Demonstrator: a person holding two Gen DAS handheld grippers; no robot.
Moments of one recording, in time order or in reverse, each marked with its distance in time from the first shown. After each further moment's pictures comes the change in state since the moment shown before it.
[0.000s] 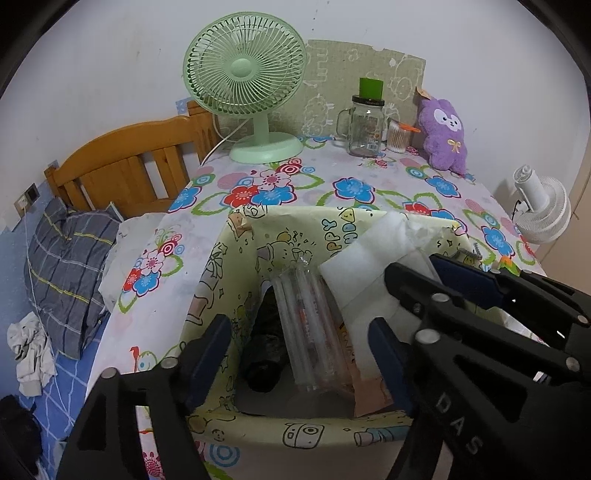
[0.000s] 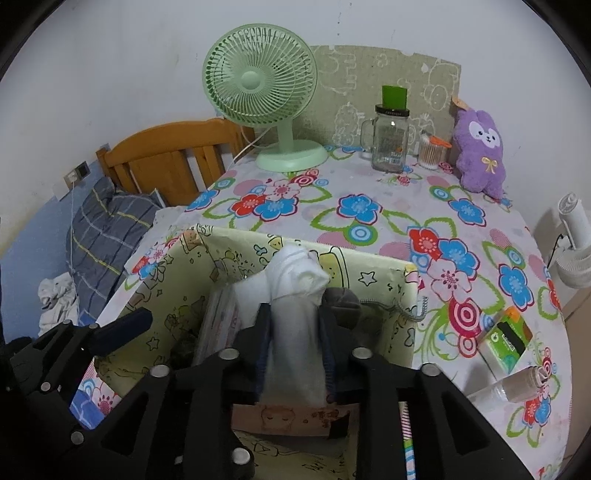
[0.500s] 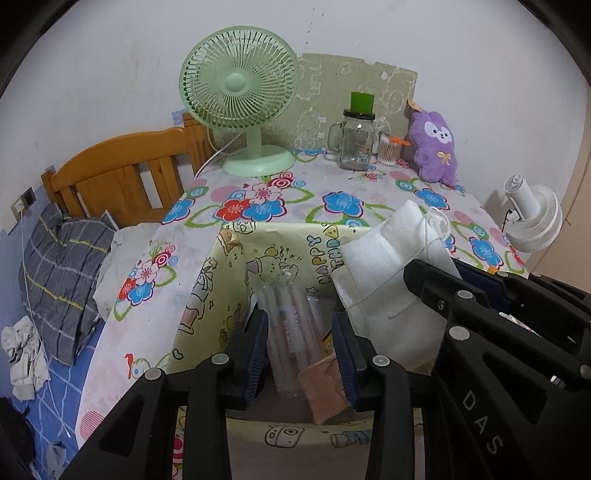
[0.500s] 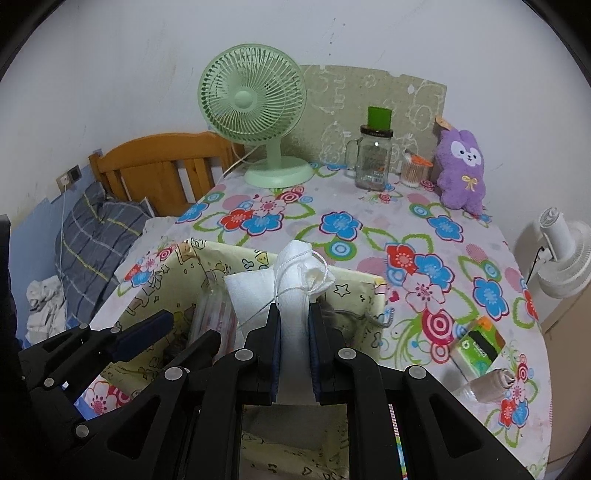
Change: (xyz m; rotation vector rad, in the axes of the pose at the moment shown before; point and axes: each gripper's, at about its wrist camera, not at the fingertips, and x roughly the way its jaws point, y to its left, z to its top) left arm -0.008 -0.006 0.003 -0.004 -0.042 -0.029; right arm -0.023 -0.001 0.001 -0.021 -0.056 -0.061
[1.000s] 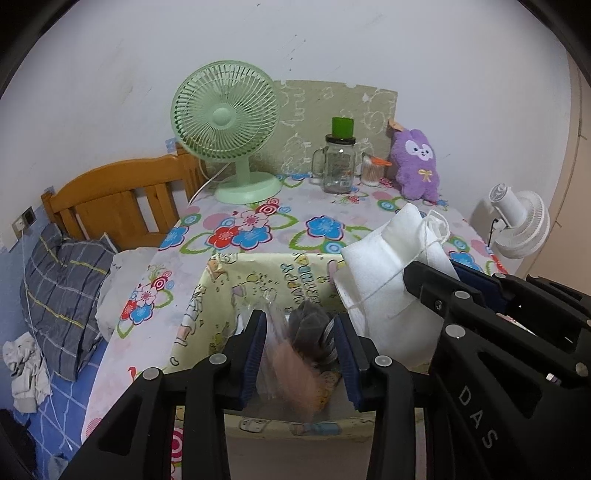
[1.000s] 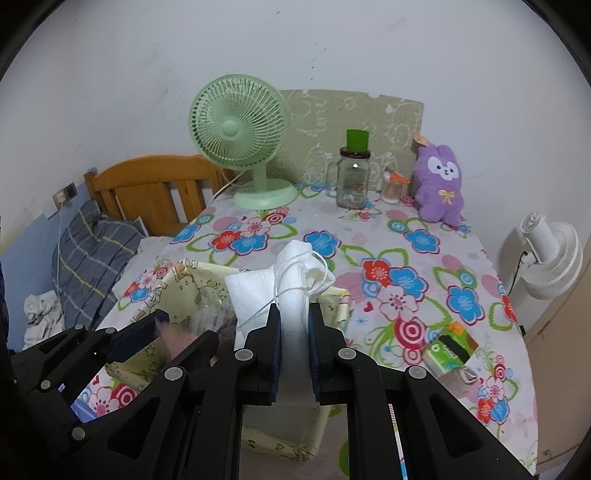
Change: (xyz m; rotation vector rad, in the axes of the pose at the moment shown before) left arm -0.029 -0.019 0.004 0.032 -0.084 -0.012; right arm -0.035 -0.015 0.001 0.023 -0.073 -0.035
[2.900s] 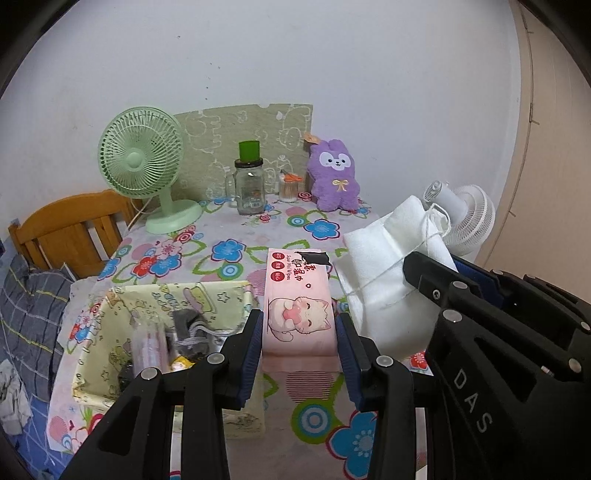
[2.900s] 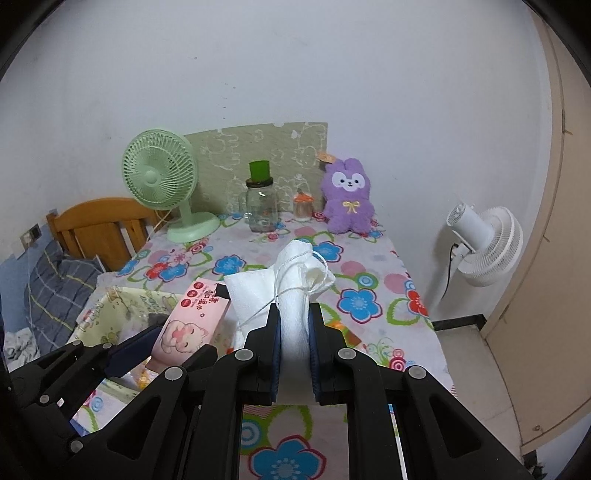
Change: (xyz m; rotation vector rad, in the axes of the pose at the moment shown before) left arm -0.039 -0.125 0.012 0.087 -0.053 -0.138; right arm -0.083 -0.114 -0.016 0.117 -0.104 -0.159
